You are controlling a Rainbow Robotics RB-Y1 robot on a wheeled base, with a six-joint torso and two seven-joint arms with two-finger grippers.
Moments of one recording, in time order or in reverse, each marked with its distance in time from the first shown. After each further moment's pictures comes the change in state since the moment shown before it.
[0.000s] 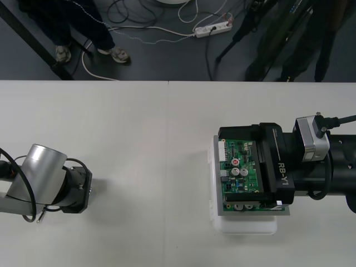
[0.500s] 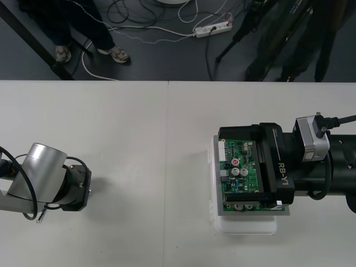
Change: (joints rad) right arm 0.000 0.000 0.000 0.000 0.000 0.000 0.000; left arm 0.002 -0.007 0.000 0.023 0.001 0.000 0.000
